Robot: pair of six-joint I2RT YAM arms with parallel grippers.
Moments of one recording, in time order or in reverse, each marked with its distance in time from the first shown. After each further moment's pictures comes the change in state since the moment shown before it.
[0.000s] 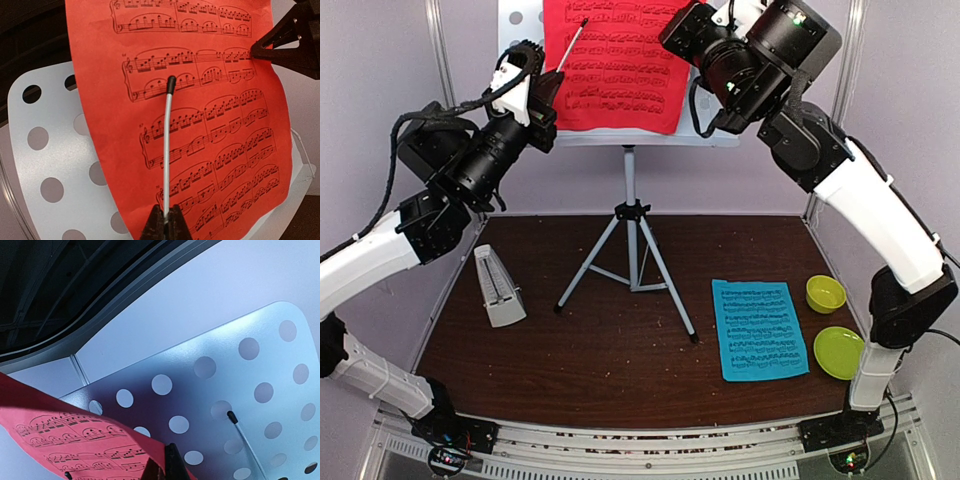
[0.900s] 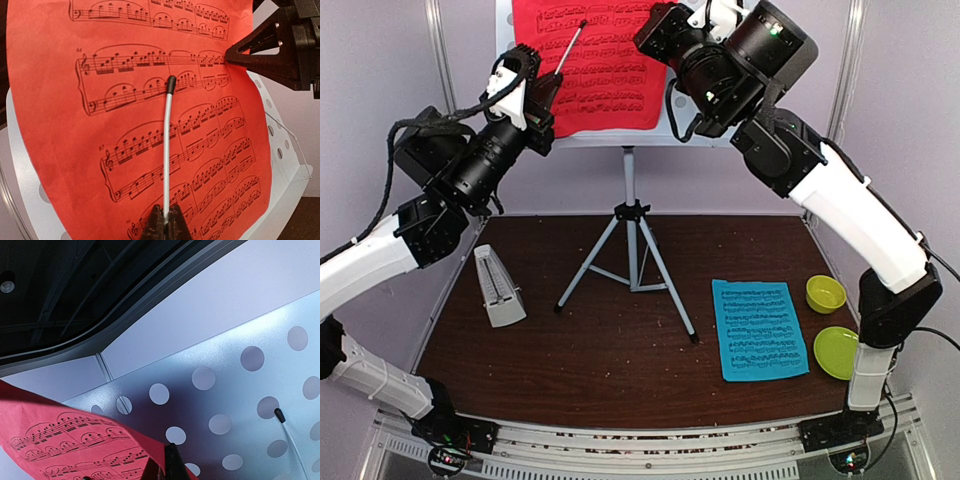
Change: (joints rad) left arm 0.002 -0.019 -0.029 0.019 0.031 0.000; right arm 0.009 0.070 0.028 0.100 -0.145 -0.018
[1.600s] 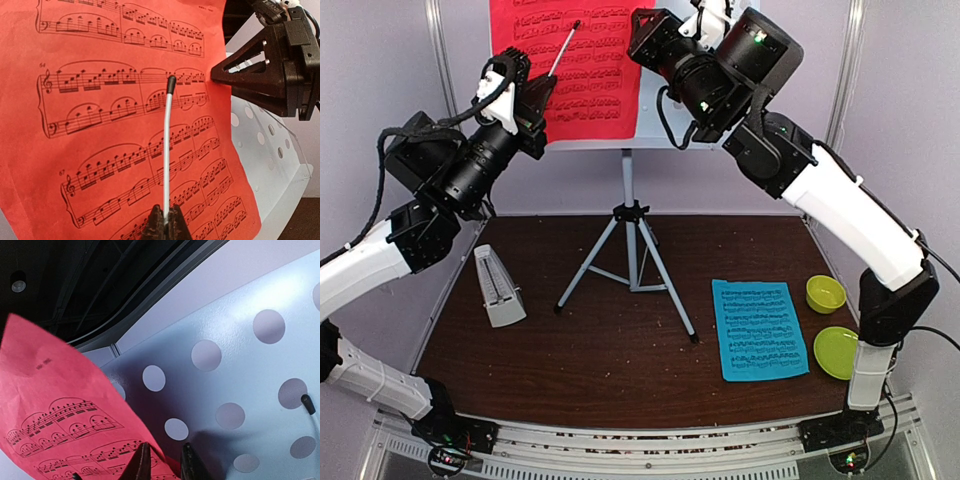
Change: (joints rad) left arm 0.000 -0.043 -0.037 0.003 0.025 0.001; right arm -0.028 0.002 -0.040 -0.008 -0.114 0.124
